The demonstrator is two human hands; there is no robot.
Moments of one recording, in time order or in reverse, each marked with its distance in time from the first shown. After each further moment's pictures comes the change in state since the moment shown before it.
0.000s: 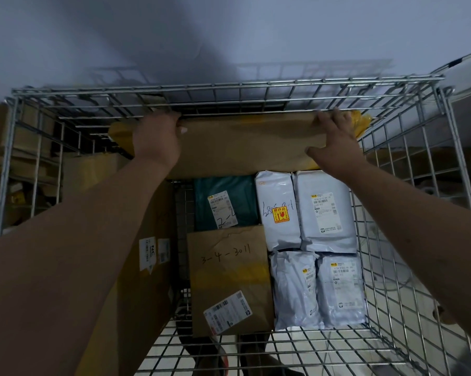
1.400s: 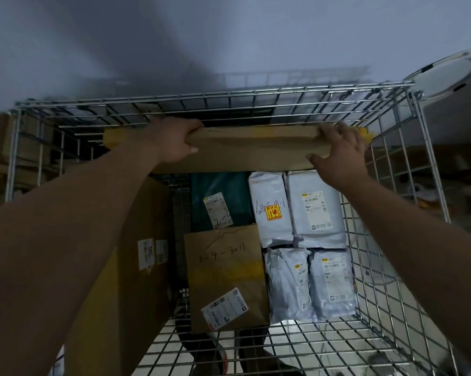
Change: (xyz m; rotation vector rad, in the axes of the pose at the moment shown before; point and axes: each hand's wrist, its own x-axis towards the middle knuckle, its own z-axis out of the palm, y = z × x) left_hand 0.028 0.015 -0.023 0.072 -0.437 0.314; right_hand -0.038 0.010 -0.021 -0.048 0.116 0.090
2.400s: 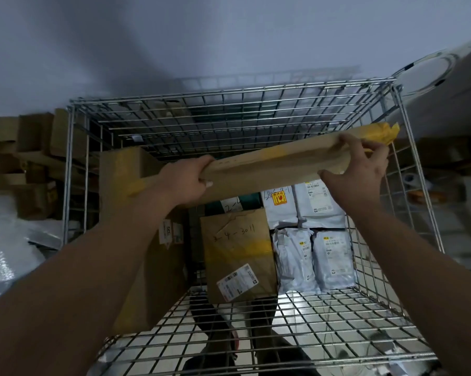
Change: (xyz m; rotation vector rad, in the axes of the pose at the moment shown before) left_hand -0.138 0.031 0.037 -0.151 0.017 -0.026; right_hand -0.136 -0.034 -0.042 0.244 0.248 0.100
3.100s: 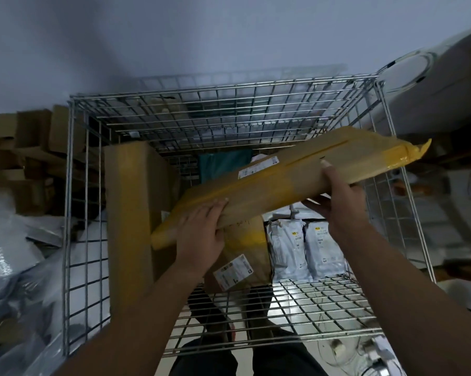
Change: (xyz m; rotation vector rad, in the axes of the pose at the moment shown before) left_hand -0.119 0.071 0.102 -0.054 0.283 -0.092; right_hand -0.065 -0.002 -0.014 1.042 -0.082 0.682
